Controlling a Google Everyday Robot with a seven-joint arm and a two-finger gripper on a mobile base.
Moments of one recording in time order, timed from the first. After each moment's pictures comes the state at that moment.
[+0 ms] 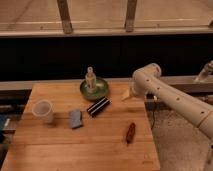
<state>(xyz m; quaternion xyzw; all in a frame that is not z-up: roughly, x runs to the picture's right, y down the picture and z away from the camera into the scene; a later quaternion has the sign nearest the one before) 0.169 0.064 0.860 -0.20 0.15 0.70 0.67</state>
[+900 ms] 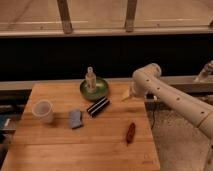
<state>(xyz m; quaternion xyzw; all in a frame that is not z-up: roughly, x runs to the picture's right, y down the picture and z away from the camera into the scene) 0.169 0.064 0.860 -0.20 0.15 0.70 0.67</state>
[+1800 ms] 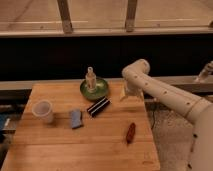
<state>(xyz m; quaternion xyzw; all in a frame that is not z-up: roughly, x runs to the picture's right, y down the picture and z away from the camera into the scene) 0.151 0.071 0.860 -0.17 0.25 0.66 0.69</state>
